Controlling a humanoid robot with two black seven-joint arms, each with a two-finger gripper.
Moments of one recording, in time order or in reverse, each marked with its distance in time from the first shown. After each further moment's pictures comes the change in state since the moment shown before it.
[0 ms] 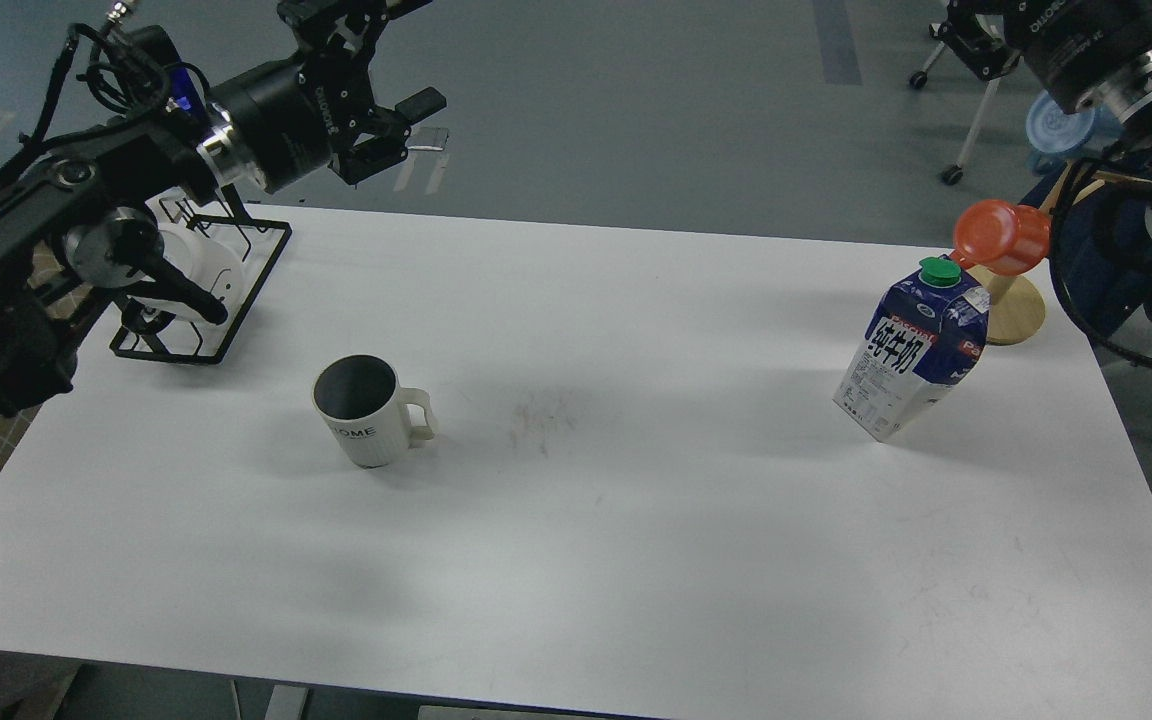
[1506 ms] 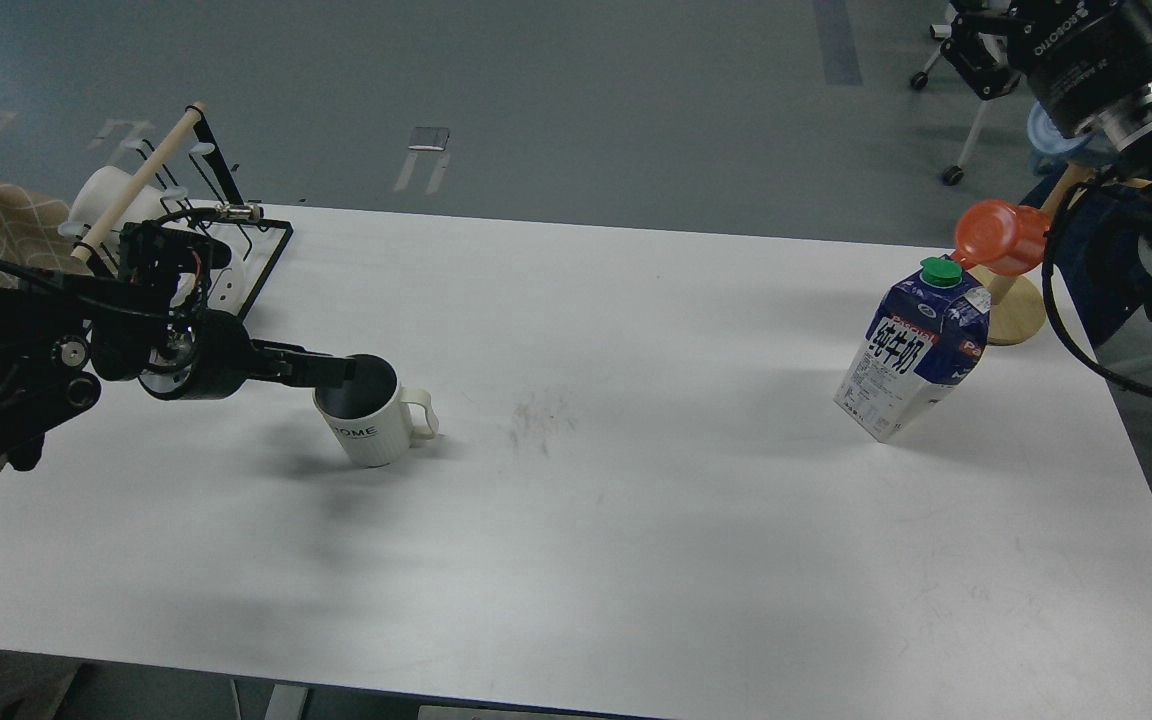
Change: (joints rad) left arm 0.006 0.191 0.477 -0.101 0.815 0.000 0.072; right arm -0.070 0.001 0.050 0.047 0.004 0.000 0.036
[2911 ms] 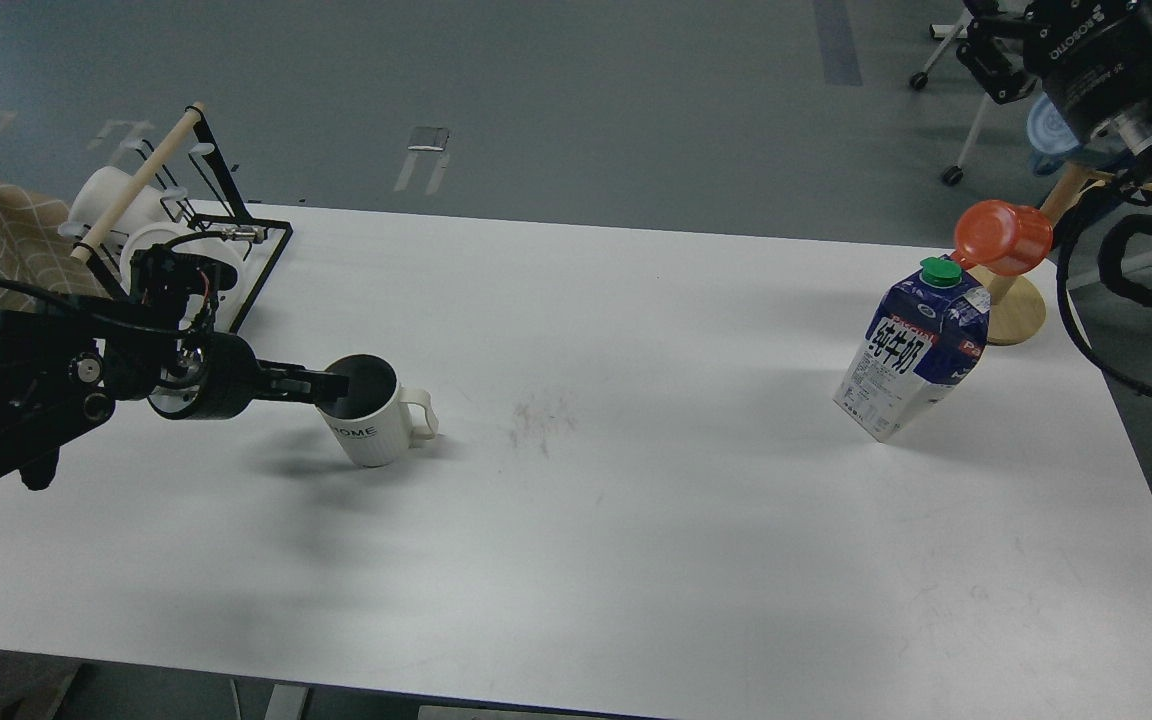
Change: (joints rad) left arm 0.036 -0.027 0.009 0.041 -0.029 0.000 -0.016; right arm -0.012 -0.020 0.003 0.000 0.000 0.000 0.000
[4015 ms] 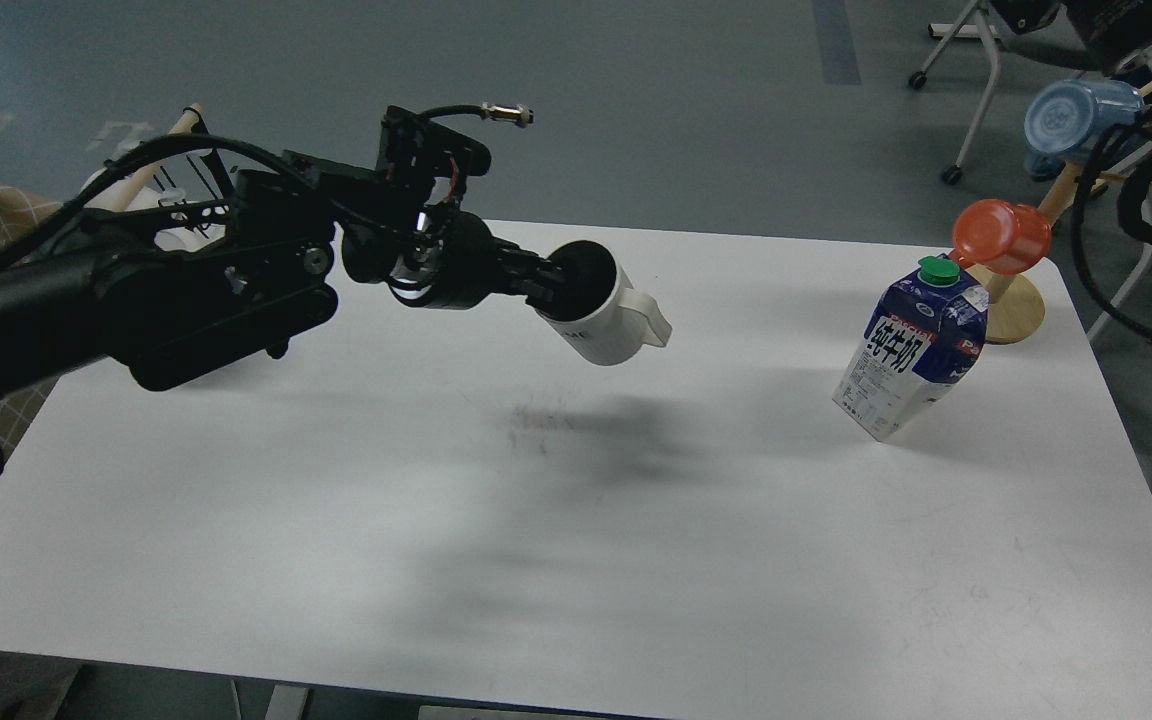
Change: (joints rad) left arm -0.355 -0.391 0.060 -0.049 0.039 0.000 0.090; right arm 0.092 -0.003 0.006 -0.003 -0.002 0.000 -0.005
